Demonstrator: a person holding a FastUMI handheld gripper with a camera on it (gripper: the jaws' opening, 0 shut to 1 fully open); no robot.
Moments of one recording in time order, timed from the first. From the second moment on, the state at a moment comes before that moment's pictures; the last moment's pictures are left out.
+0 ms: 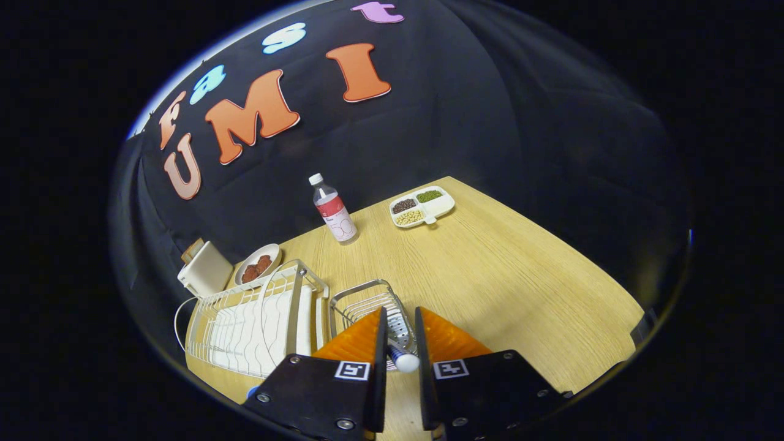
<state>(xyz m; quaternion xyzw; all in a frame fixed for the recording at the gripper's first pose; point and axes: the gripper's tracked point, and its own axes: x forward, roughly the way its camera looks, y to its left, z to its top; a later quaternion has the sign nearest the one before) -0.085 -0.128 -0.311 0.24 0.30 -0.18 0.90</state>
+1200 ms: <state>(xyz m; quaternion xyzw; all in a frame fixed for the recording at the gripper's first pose) -0.097 -0.073 -0.160 0.18 0.25 -0.05 0.95</state>
